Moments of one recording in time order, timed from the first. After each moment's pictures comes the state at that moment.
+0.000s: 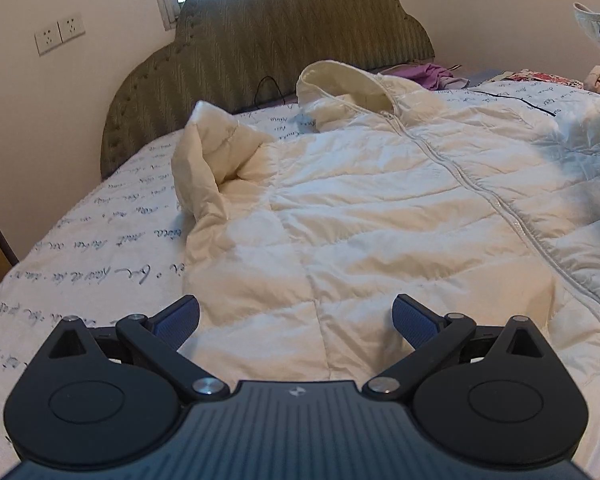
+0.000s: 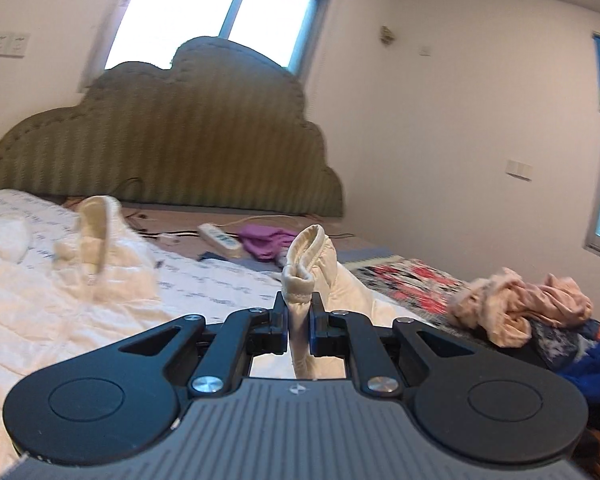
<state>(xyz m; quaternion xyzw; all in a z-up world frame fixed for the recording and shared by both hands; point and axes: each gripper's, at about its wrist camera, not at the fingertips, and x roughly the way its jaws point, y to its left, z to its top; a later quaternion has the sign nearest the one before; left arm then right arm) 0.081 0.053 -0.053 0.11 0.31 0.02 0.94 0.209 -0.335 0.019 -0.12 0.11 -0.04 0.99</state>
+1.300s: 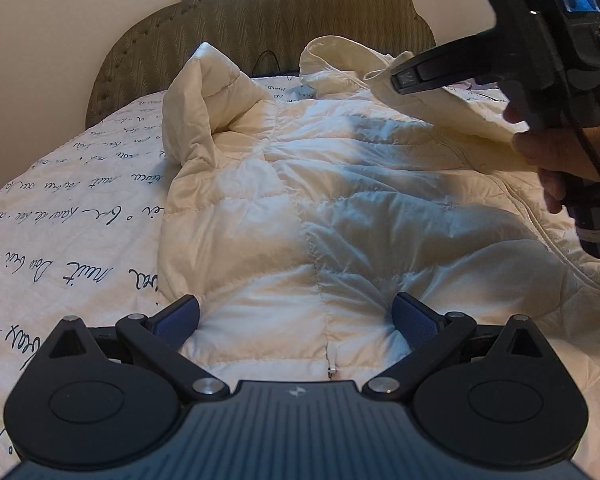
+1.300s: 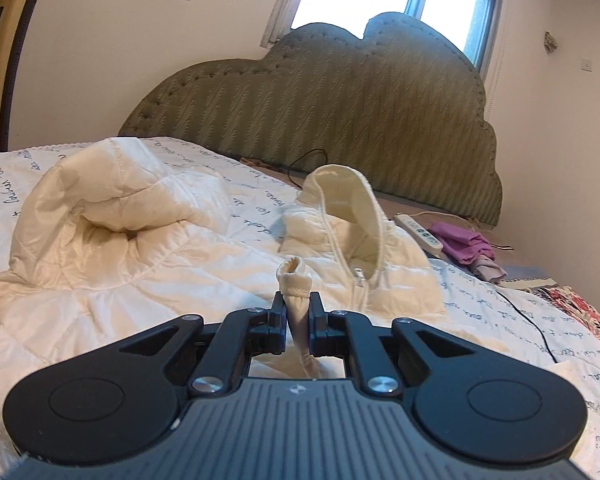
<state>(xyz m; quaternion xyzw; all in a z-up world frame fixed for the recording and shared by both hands) 0.085 0.072 -0.082 0.04 0.33 0.01 0.94 0.252 -0.104 -0.035 -0.17 0.16 0.15 0.96</state>
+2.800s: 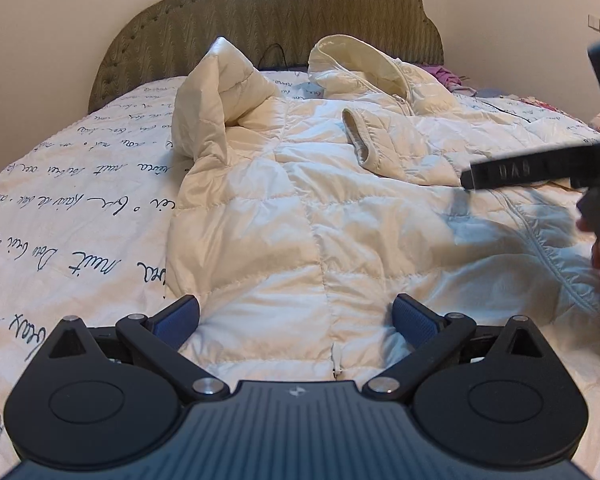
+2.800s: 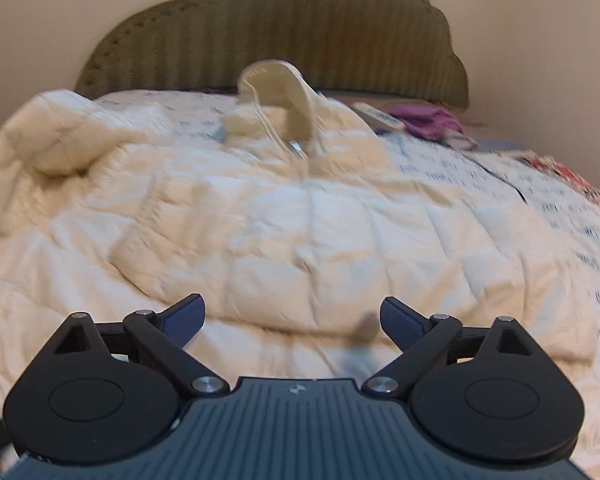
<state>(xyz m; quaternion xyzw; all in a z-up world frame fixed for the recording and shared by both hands) 0.086 0.084 -0.069 0.01 0.35 0.00 0.94 0.233 -0.180 -0.067 -0.06 0.31 0.08 0.95</state>
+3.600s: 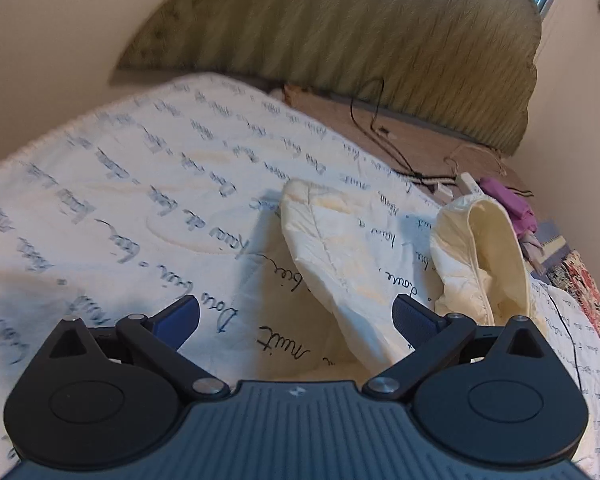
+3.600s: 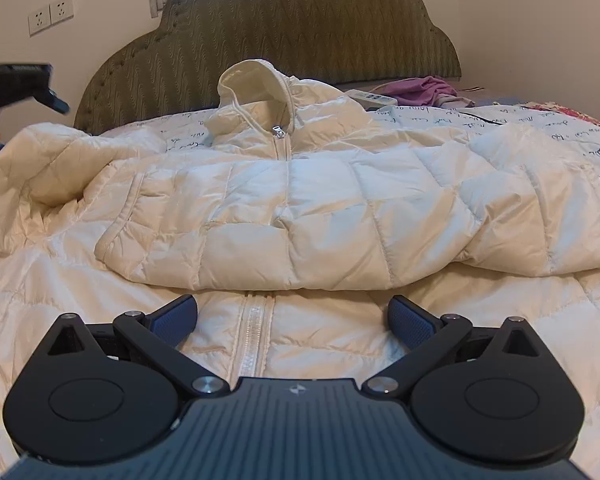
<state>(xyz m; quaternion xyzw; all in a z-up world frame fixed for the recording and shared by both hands) 0.373 0.258 0.009 -0.23 0.38 0.05 0.89 0.228 -0.210 -0.098 0.05 0.29 0.11 0.95</state>
